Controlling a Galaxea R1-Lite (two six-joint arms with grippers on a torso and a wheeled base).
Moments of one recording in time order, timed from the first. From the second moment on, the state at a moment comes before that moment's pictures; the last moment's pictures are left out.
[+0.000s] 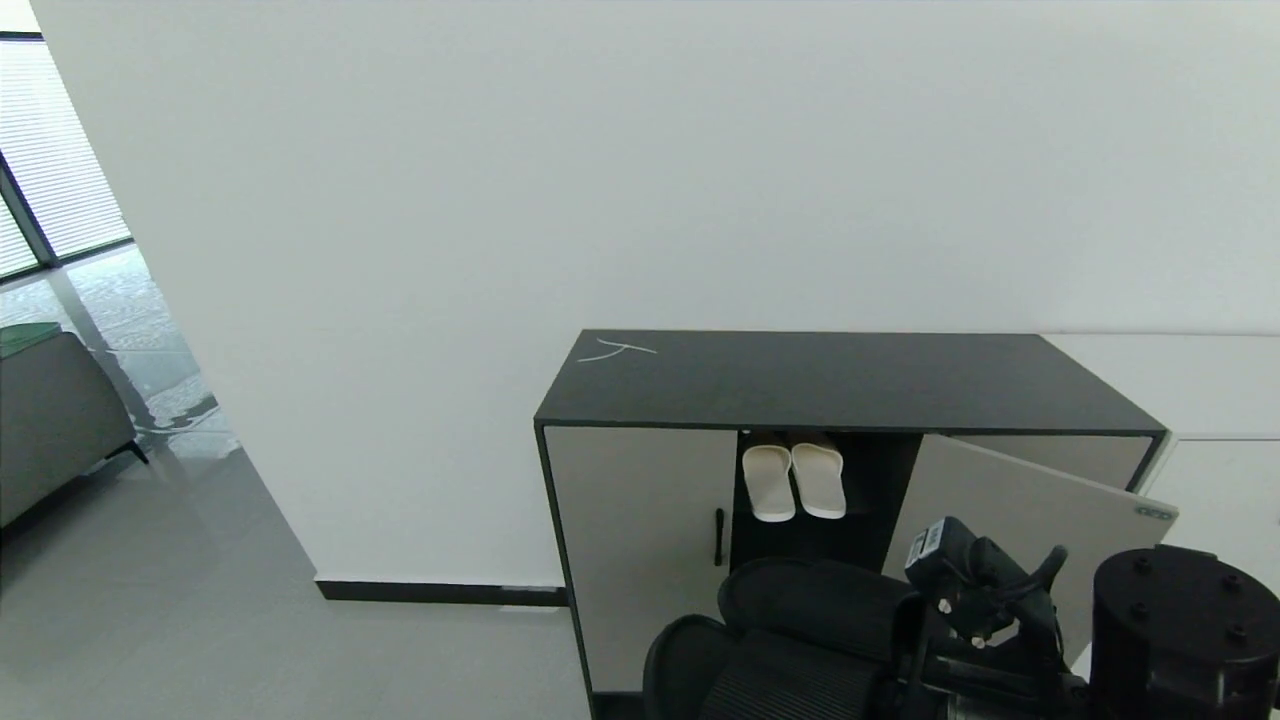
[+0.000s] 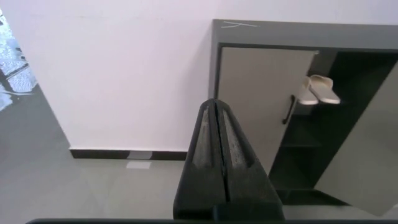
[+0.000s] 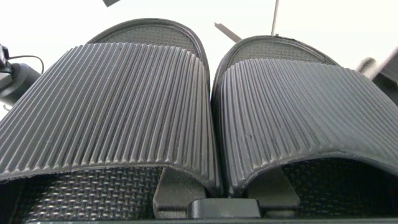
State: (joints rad) left arm 0.00 0.00 0.00 0.00 -0.01 -0.02; right arm 0.87 1.62 -0.29 -1.05 0.16 0.15
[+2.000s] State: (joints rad) left arm 0.00 0.00 0.00 0.00 0.00 -0.02; right arm 0.86 1.66 -0.28 -1.14 0.16 0.15
